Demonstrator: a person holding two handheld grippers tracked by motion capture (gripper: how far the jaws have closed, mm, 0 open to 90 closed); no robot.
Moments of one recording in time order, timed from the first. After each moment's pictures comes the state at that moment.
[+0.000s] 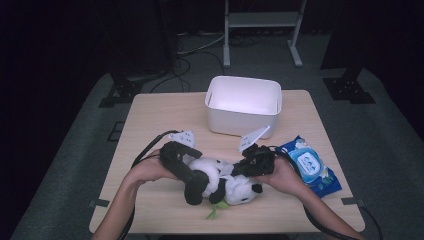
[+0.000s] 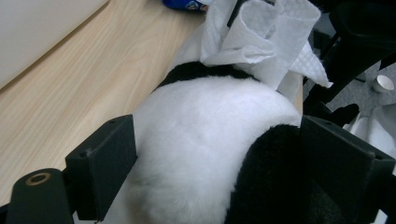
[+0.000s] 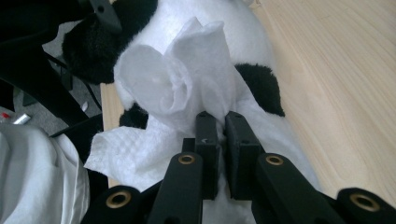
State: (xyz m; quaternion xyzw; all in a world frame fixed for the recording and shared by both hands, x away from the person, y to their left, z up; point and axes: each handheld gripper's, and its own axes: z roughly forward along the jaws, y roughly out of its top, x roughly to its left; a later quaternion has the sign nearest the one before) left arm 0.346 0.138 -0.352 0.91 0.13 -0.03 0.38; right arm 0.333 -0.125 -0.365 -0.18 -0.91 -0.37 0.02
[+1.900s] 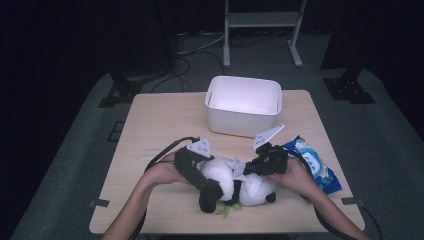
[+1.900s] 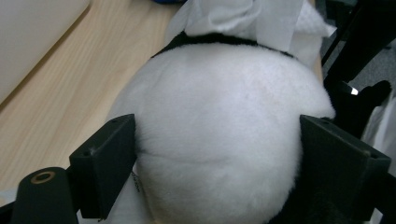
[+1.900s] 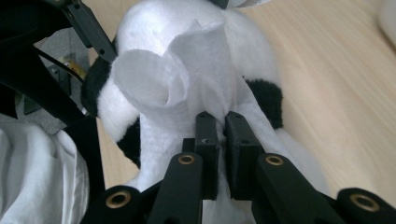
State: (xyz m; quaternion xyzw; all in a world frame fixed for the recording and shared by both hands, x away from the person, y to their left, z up) left arm 0.339 0.105 -0.370 0.93 0.07 0.01 0.36; right arm 0.337 -0.156 -0.371 -0.21 -0.90 -0.38 0.02
